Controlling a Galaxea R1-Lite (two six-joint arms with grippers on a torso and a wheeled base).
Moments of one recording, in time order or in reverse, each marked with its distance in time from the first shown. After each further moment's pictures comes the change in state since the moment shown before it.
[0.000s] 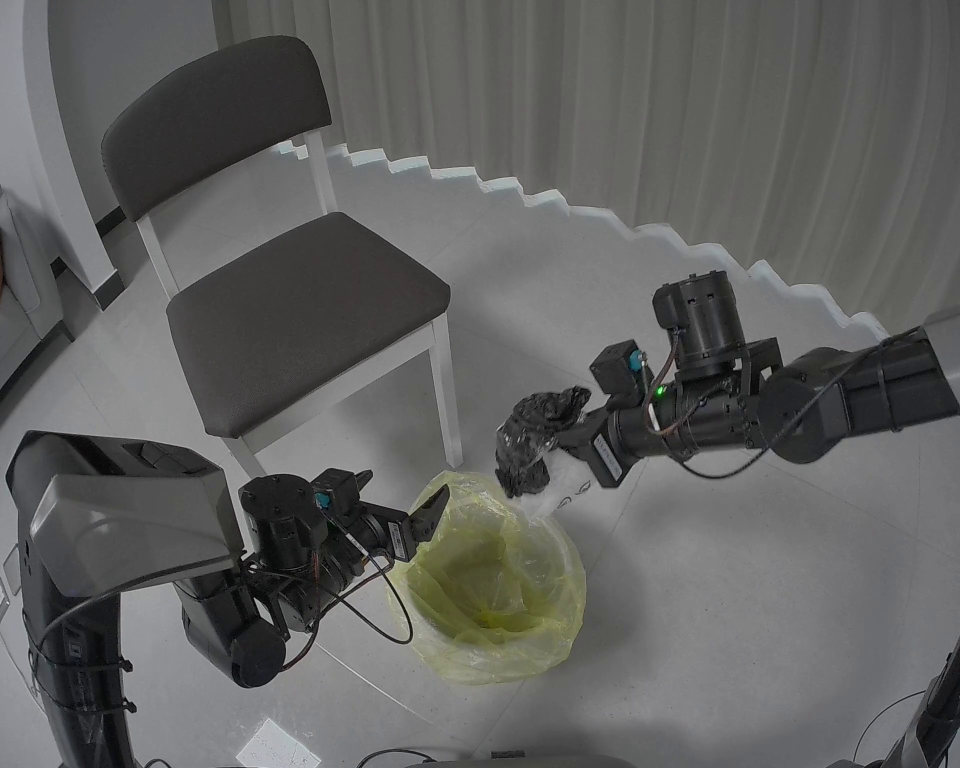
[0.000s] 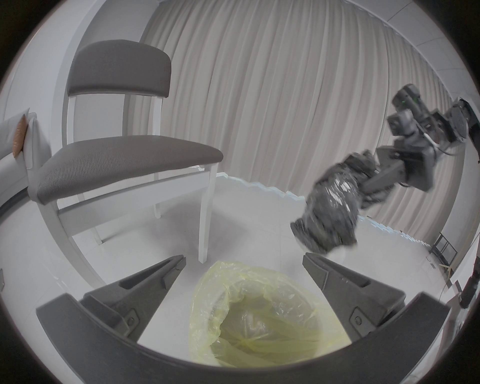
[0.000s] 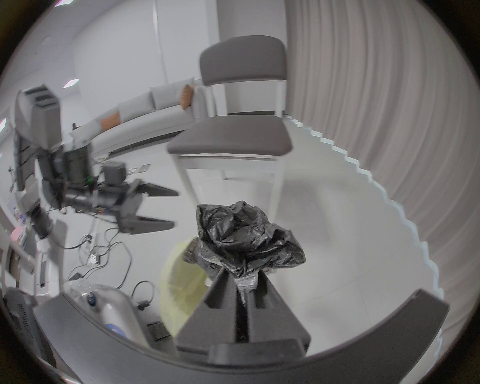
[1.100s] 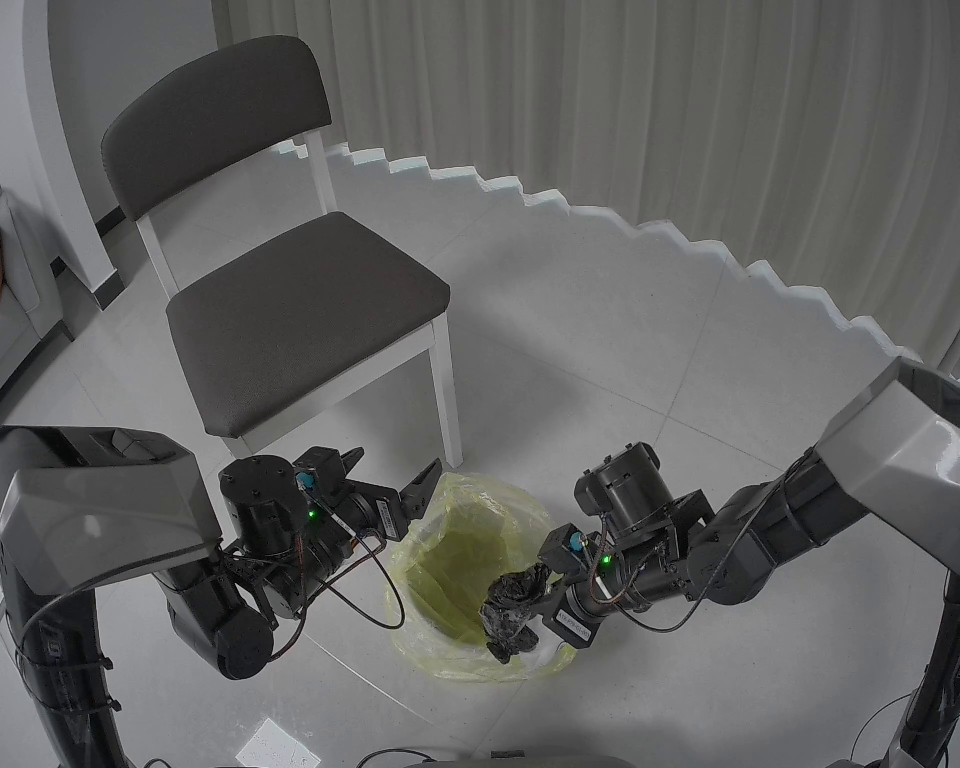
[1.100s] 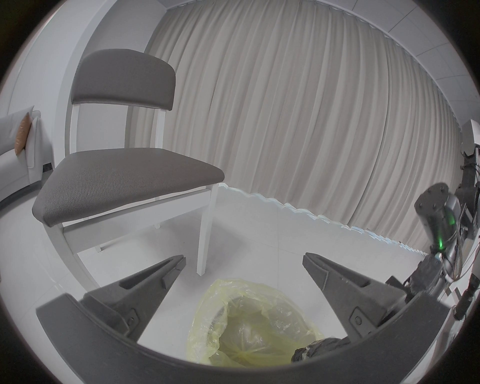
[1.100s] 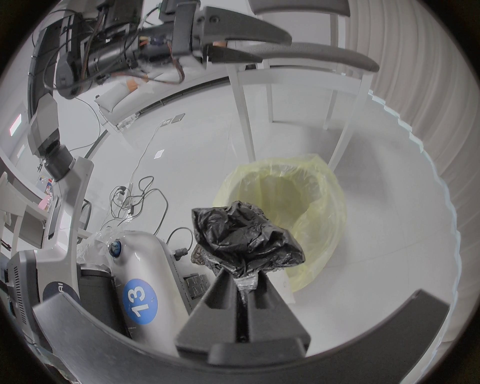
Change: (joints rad) left arm 0.011 -0.068 0.001 0.000 -0.007 -0.023; right arm 0.151 0.130 0.309 -0.103 -0.011 -0.004
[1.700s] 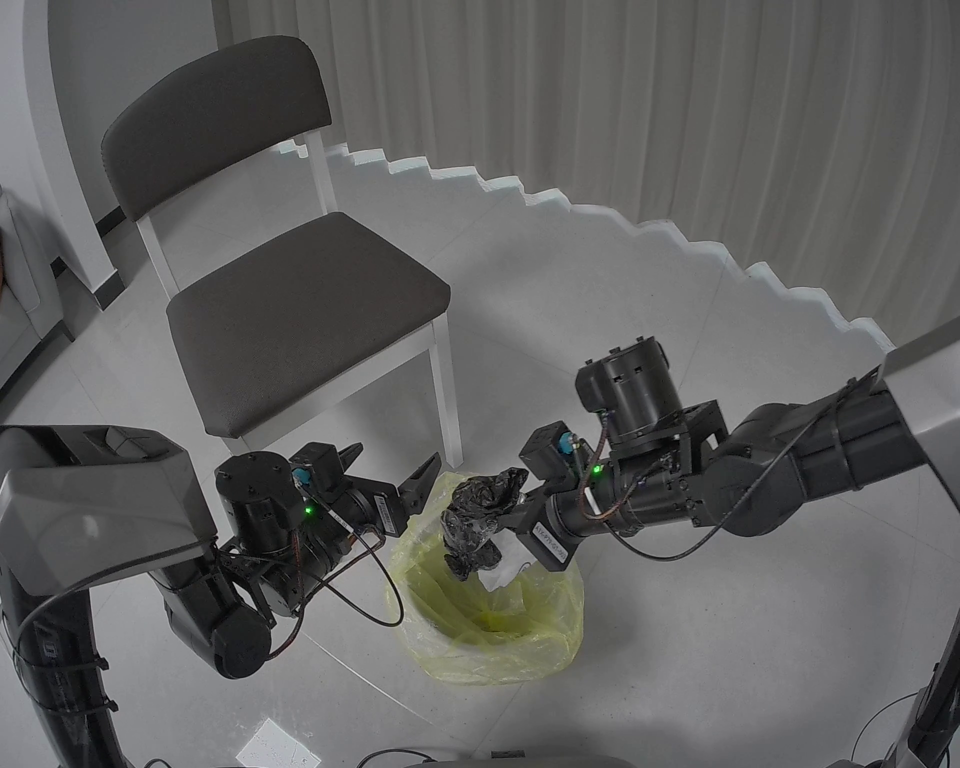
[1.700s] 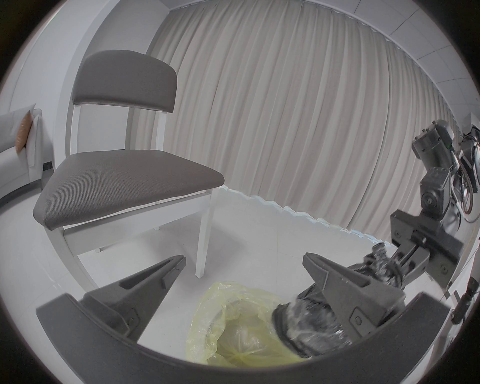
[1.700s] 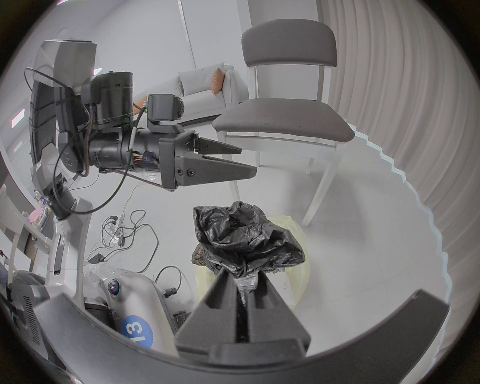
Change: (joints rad) left arm 0.001 -0.015 0.001 0.000 0.000 -0.012; right arm 0.008 -0.086 -0.227 0.092 0.000 0.013
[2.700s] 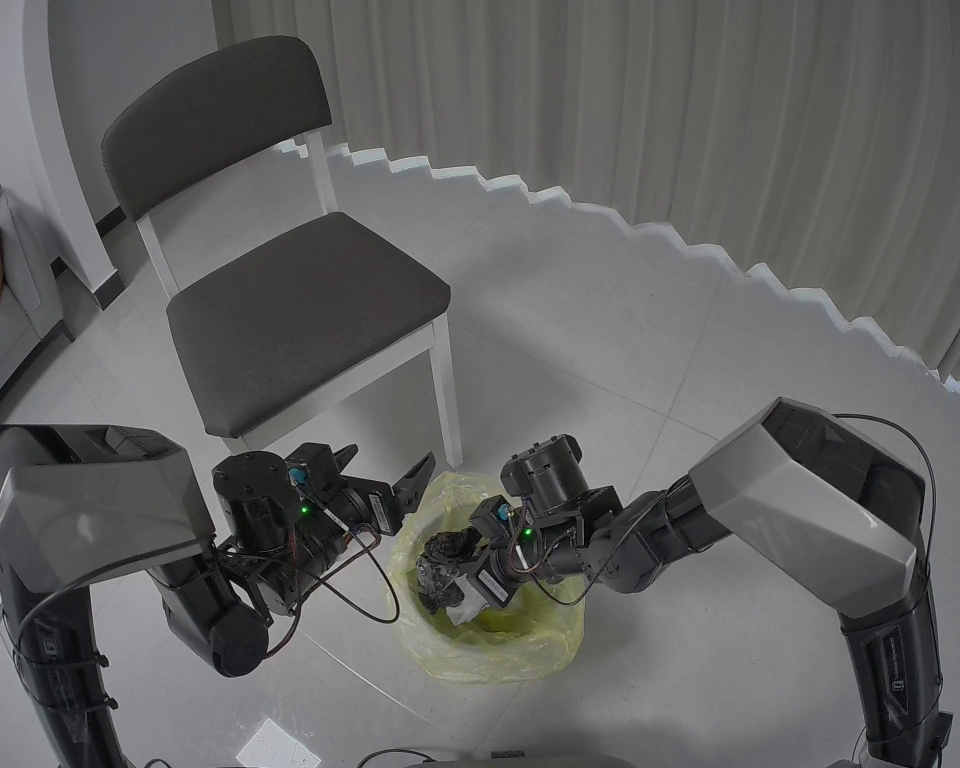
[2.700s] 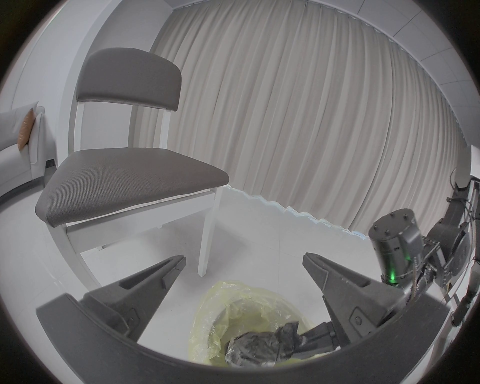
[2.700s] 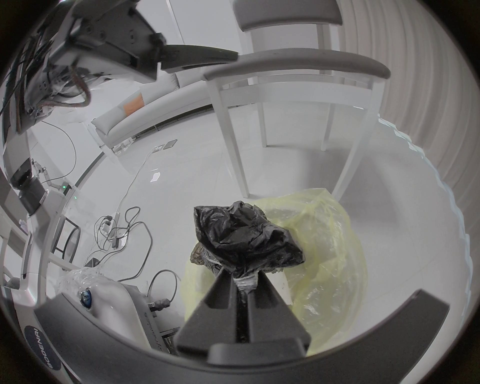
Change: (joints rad) left arm 0.014 0.004 0.002 0.000 -0.001 -0.012; right arm -0.001 0.389 -0.150 -0.192 0.030 0.068
